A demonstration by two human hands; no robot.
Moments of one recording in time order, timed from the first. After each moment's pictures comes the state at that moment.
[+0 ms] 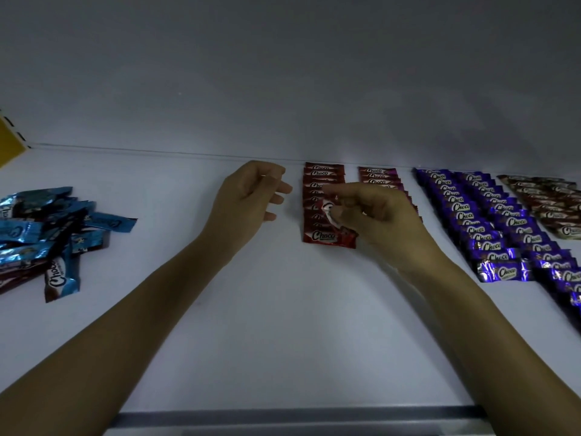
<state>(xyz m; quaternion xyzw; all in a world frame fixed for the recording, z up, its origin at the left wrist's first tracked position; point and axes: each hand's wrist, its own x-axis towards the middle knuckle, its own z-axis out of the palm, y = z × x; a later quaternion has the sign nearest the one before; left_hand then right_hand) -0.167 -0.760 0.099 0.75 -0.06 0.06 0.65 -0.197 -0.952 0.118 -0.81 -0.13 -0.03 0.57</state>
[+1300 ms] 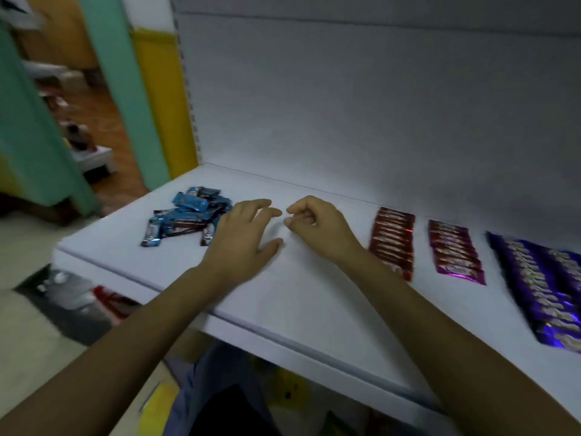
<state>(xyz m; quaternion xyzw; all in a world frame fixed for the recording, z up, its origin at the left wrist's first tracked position) -0.264 -0.662 0.083 0.96 -0.04 0.25 0.13 -0.198 -0.822 0.119 -0.84 -0.28 0.02 0.47</state>
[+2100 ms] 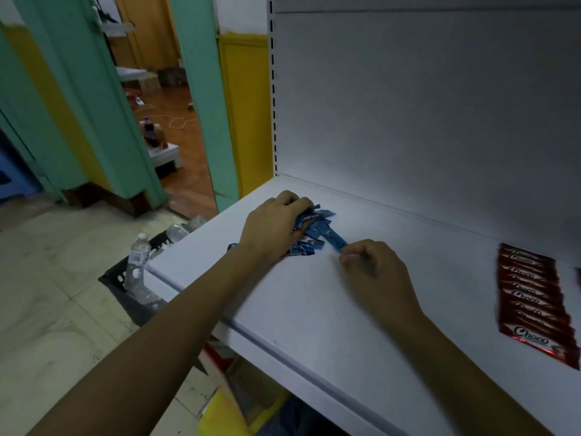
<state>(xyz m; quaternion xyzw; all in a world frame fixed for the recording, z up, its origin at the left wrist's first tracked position) -0.221 -0.547 0.099 0.97 0.04 0.24 0.08 -0.203 -0.747 0.080 -0.85 -0.24 -0.01 0.47</state>
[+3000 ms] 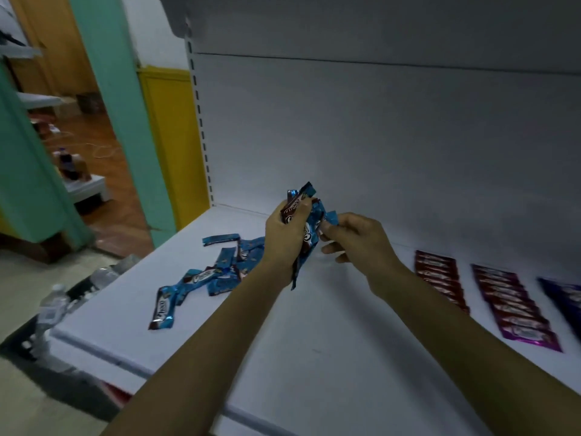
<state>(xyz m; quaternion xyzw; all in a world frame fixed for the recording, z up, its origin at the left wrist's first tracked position) -0.171 -0.664 0.138 0.57 0.09 0.22 0.78 -0.165 -0.780 0.163 -0.77 -0.13 0.07 0.62</state>
